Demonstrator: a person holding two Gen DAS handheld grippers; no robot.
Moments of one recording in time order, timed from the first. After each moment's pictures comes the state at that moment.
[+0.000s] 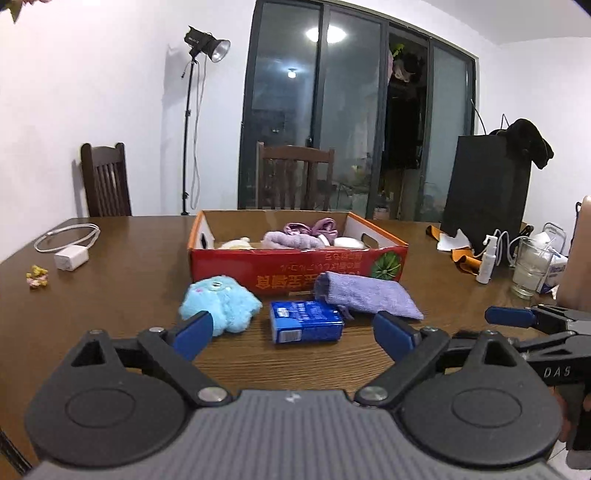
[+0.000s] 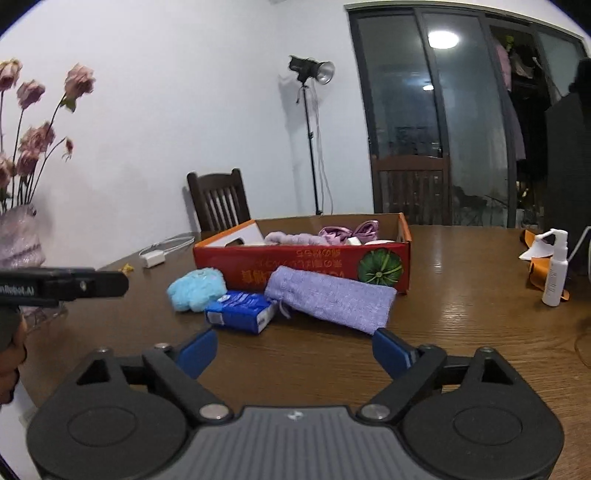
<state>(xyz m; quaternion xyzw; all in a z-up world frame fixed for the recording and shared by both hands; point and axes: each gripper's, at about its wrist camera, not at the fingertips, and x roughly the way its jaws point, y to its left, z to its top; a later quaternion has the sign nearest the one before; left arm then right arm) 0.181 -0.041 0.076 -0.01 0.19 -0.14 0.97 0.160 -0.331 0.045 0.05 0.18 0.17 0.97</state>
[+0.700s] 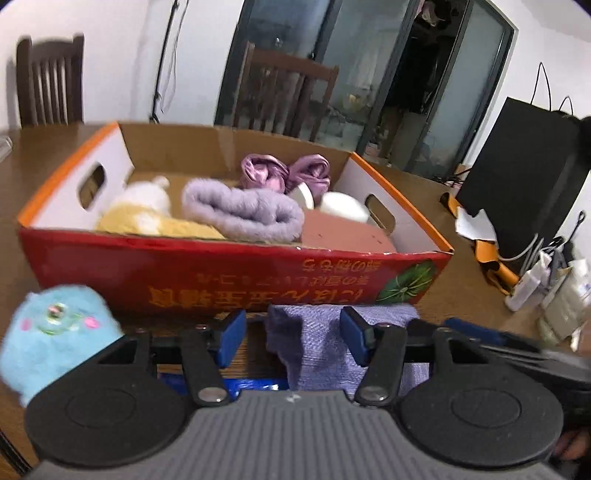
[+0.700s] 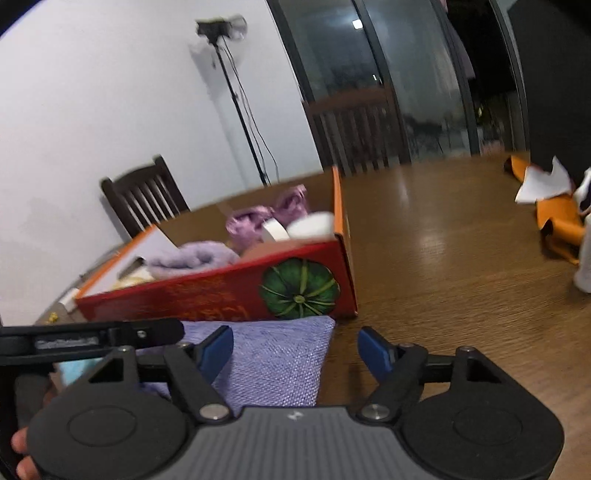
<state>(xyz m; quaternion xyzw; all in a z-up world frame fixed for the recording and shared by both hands) 0.394 -0.116 0.036 -0.08 0.35 -0.17 0.92 0.349 -0.366 0.022 0.15 0.29 0.10 0.94</state>
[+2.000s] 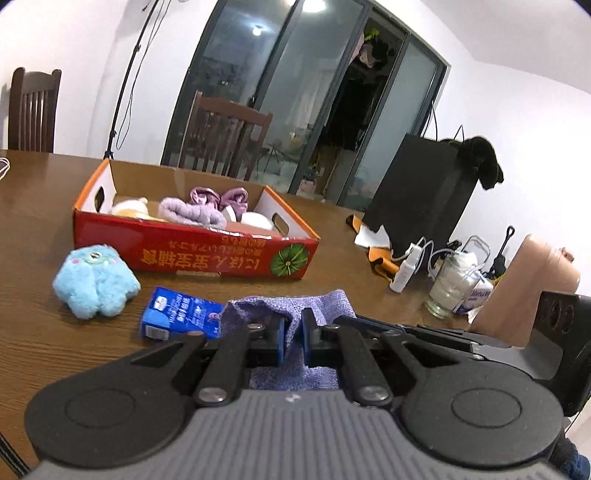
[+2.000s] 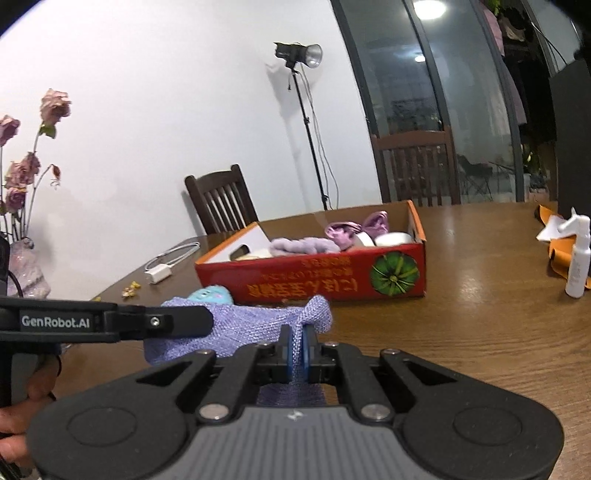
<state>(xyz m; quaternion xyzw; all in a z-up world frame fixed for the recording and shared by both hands) 0.226 -0.079 0.090 -0.11 0.26 -0.26 0.92 0.204 -0.322 0.068 0.09 0.22 0.19 0.95</state>
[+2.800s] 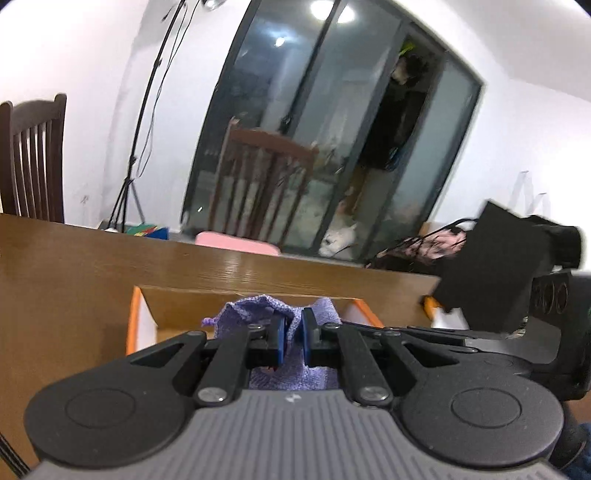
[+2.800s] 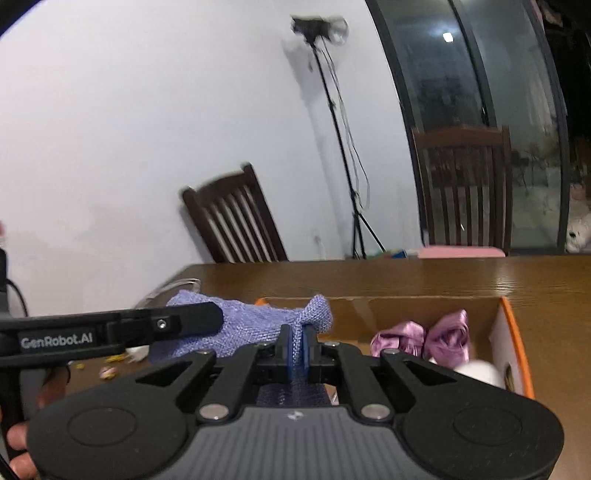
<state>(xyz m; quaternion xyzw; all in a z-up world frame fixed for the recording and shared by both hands) 0.495 -0.026 0.159 -0.11 0.27 -0.22 0.93 0.483 -0.253 0.147 0.09 0.27 0.23 0.93</state>
